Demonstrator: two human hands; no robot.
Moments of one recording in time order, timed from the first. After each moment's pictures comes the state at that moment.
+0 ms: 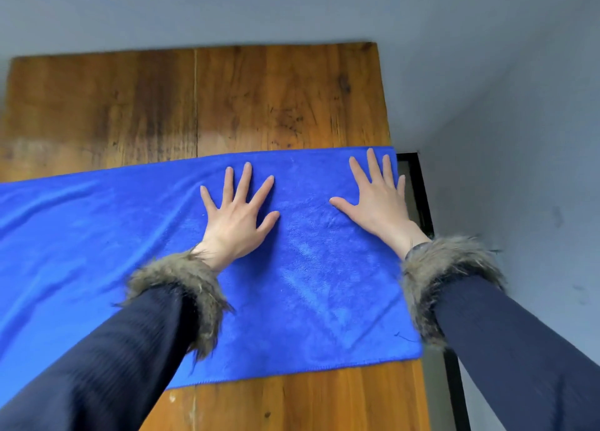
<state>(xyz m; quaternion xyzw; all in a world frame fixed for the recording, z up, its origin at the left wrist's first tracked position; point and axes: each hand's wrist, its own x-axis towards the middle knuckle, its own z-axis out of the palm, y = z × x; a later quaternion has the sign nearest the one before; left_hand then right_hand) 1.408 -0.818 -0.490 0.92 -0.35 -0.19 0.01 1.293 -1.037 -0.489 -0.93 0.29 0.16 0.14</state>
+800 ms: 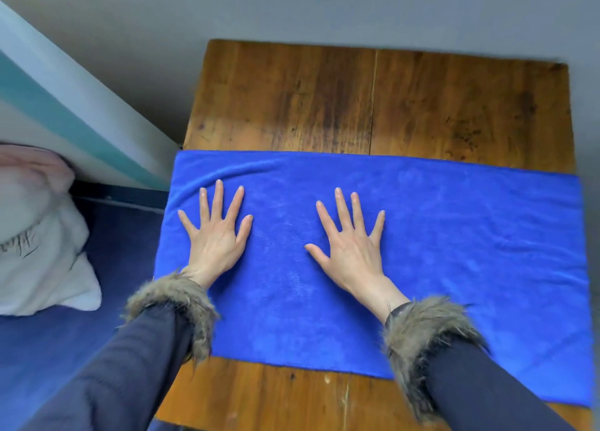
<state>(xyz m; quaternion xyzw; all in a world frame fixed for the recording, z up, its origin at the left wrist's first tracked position) 1.498 -0.545 -0.496 0.97 -0.14 -0.19 0.06 1.389 -0.751 -0.484 -0.97 0.12 0.17 0.10</state>
